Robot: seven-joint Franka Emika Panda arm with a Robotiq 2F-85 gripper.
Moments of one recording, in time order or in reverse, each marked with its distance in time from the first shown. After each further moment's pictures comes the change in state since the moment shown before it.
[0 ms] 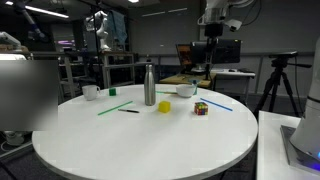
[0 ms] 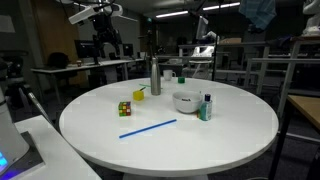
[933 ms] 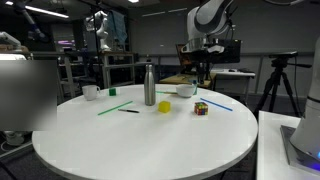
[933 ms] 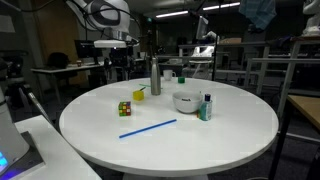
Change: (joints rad) arm 0.005 0.421 -0.014 0.144 0.115 0.071 -0.393
